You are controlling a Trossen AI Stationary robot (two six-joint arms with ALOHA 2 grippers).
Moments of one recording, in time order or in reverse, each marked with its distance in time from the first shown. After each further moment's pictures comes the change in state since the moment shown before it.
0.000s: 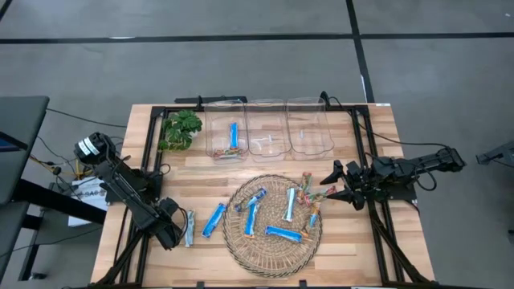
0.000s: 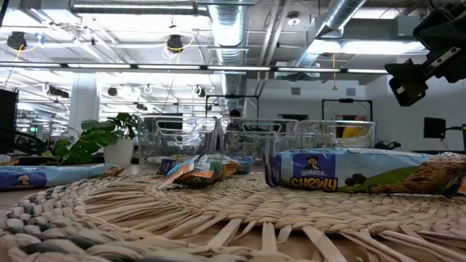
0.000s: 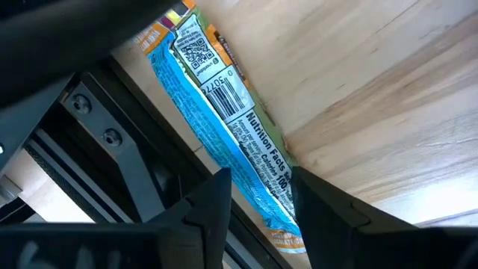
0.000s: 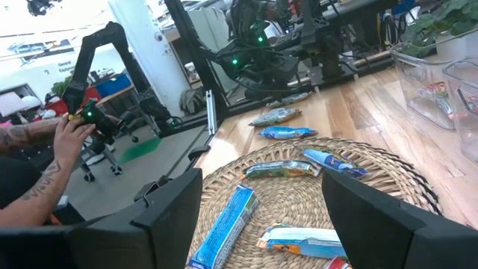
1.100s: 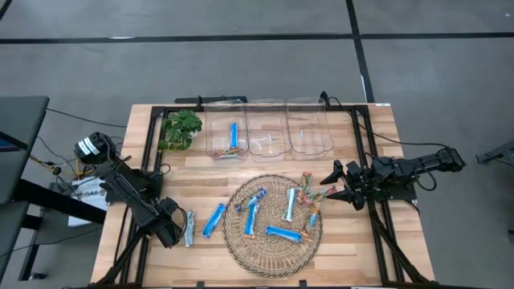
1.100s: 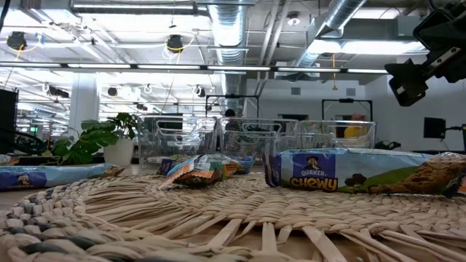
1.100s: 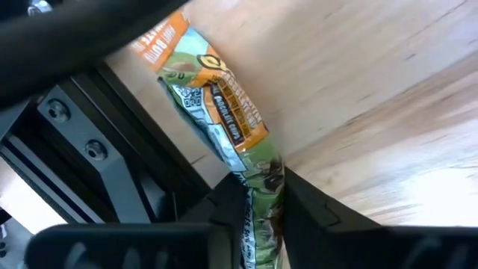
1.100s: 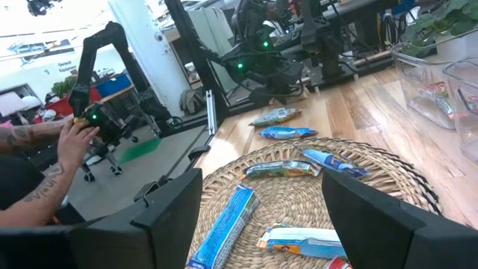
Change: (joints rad) left arm 0.004 0.000 -0.072 0.100 0.000 -0.022; right arm 0.000 0.000 0.000 0.000 0.000 0.000
